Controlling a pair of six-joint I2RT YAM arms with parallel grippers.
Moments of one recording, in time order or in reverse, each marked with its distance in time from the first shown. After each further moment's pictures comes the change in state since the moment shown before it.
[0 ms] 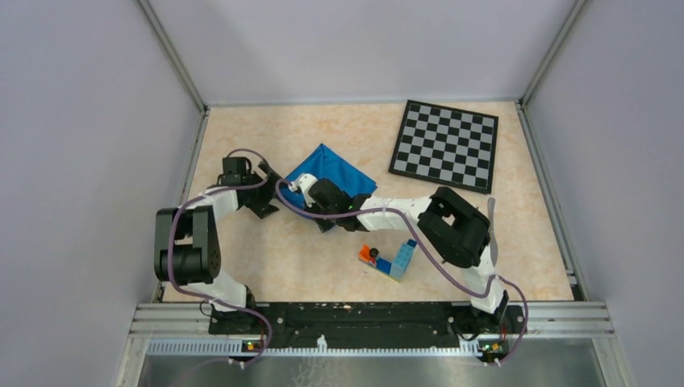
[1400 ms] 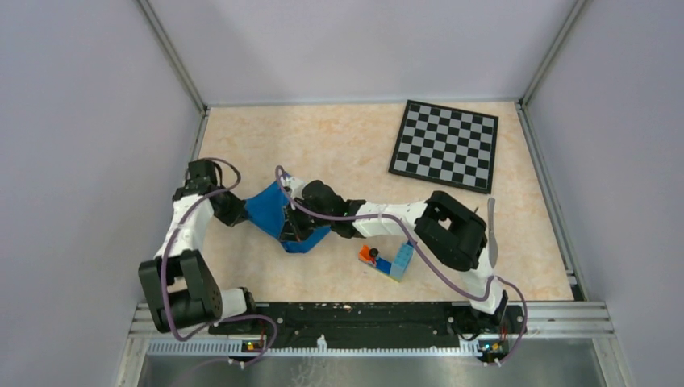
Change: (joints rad) left arm 0.177 -0.277 0.007 -0.454 -0.163 0.129; right arm 0.046 -0.002 -0.003 0.240 -0.431 0.408
